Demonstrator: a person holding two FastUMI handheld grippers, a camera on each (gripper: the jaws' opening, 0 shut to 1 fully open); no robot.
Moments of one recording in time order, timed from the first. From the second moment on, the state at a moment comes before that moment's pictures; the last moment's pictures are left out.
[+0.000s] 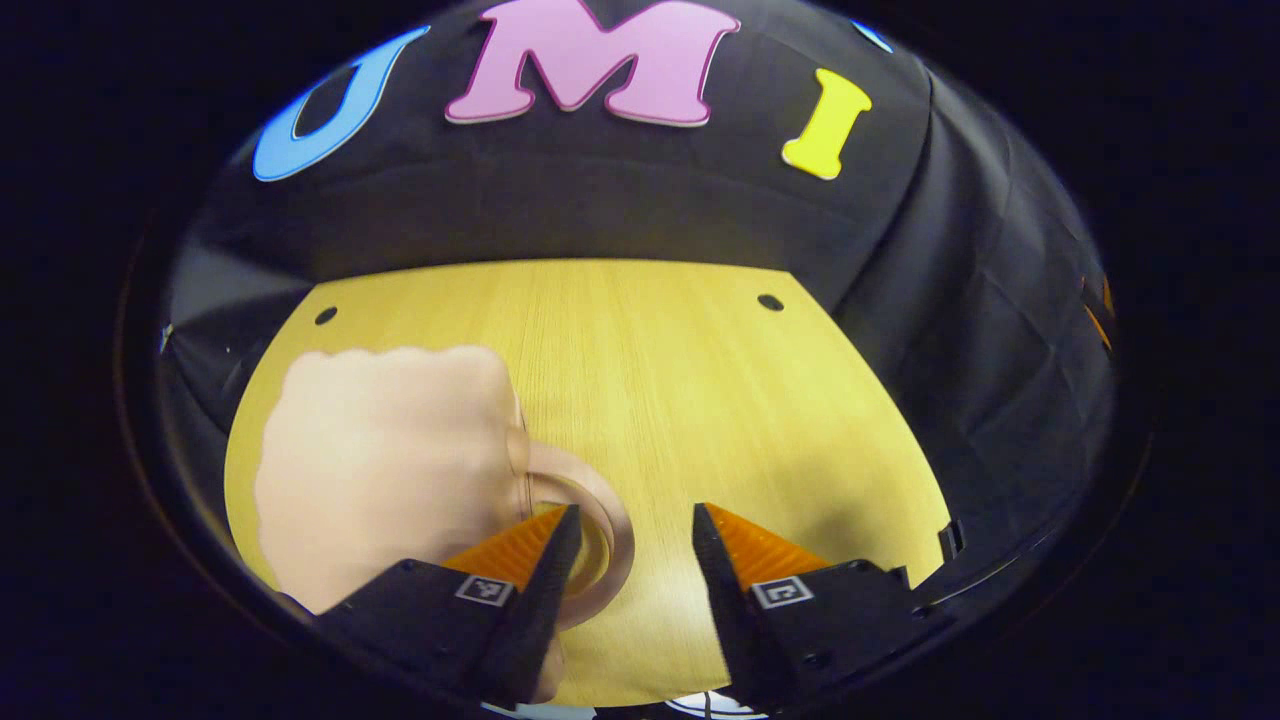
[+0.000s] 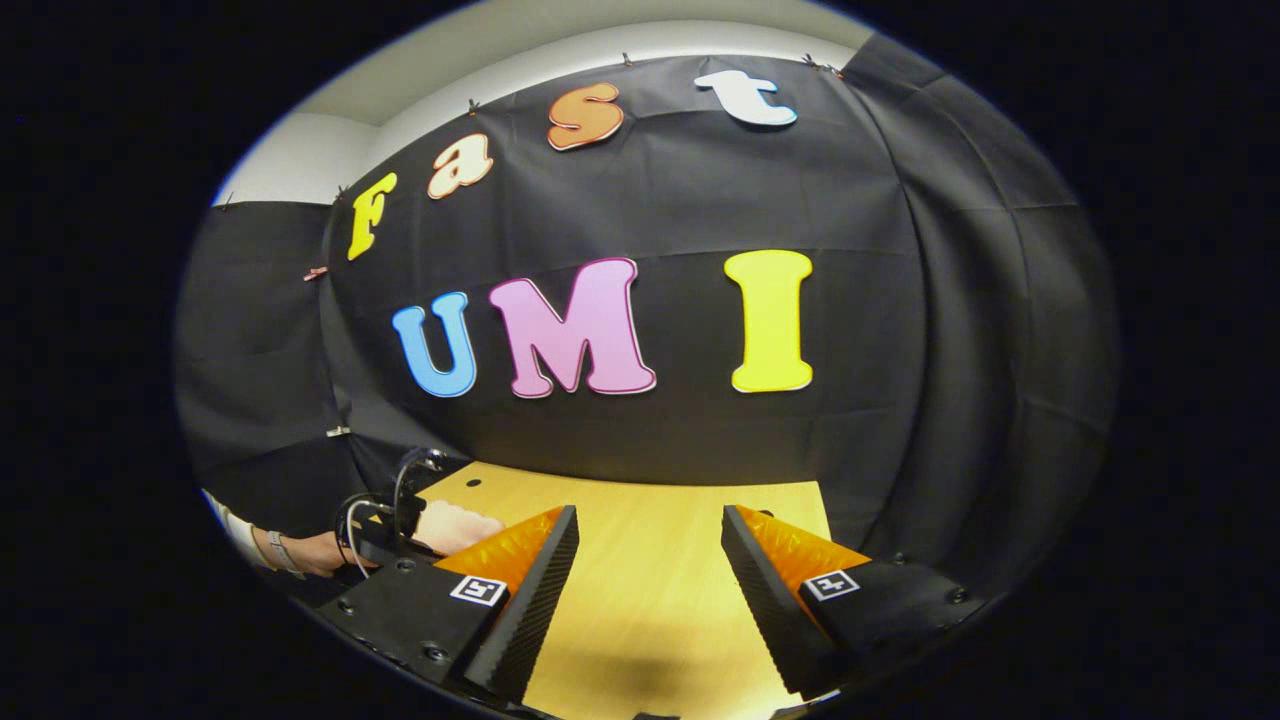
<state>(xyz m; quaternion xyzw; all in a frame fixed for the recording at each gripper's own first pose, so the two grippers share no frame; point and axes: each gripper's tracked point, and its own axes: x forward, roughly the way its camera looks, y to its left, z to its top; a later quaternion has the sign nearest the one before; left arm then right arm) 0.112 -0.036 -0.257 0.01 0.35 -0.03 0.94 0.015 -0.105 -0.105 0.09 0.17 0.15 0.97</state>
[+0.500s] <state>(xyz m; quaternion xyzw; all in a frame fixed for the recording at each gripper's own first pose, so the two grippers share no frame) 0.058 -0.042 0.017 0.14 0.02 0.03 0.99 0.040 -0.011 -0.011 0.05 0.09 0.15 0.98</state>
